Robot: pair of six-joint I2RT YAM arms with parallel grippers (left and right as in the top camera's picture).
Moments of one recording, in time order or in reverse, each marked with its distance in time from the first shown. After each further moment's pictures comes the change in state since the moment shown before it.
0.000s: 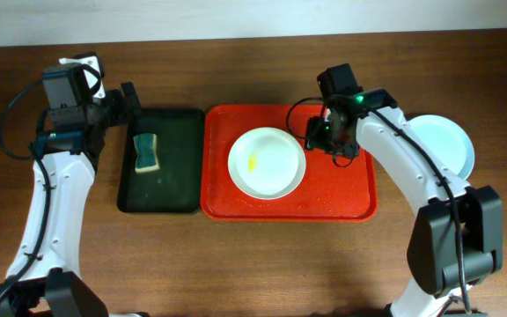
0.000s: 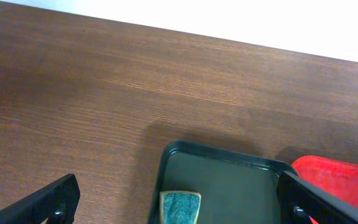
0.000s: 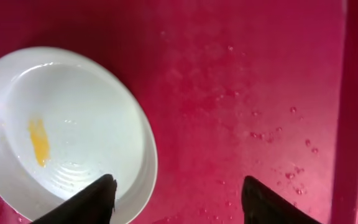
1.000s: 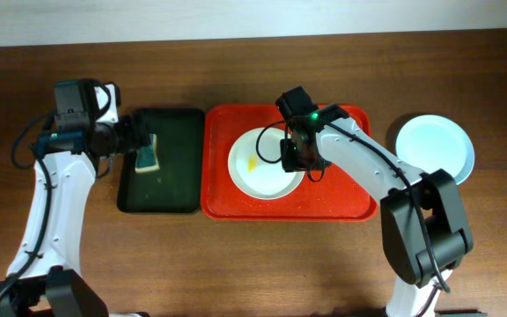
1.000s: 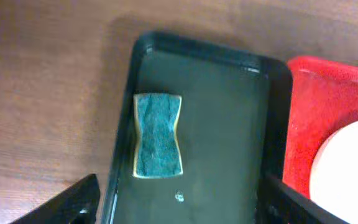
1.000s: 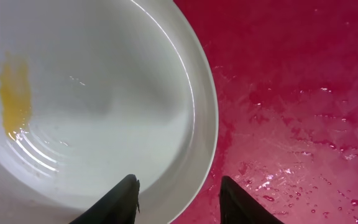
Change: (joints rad) left arm -0.001 0.008 -0.012 -0.310 0.105 0.001; right arm 0.155 0.103 -0.033 0.053 0.064 -0.066
